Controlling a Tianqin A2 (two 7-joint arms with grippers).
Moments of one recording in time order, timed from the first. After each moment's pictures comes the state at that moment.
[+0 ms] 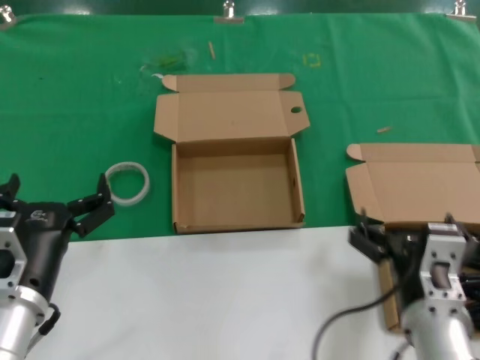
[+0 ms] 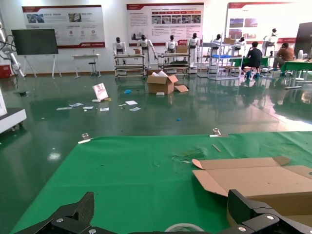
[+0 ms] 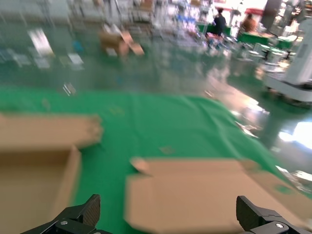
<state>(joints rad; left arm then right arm) 0.00 -0.30 1.60 -1.60 -1.80 0.00 0.00 -0.07 0.14 -1.84 1.77 2.26 0.55 -0.57</state>
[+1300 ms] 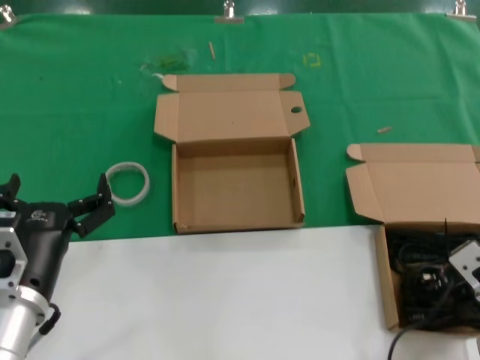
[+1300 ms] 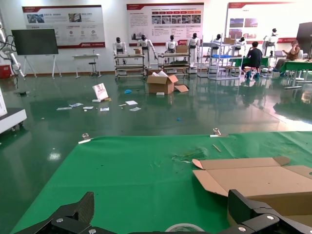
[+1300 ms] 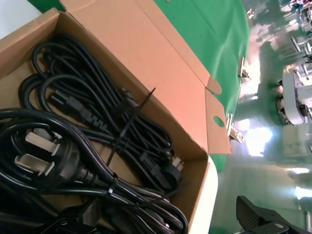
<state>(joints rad) 0.00 -0.30 1.60 -1.60 -1.80 0.00 0.00 0.05 0.14 -1.49 1.68 2.75 0.87 -1.96</state>
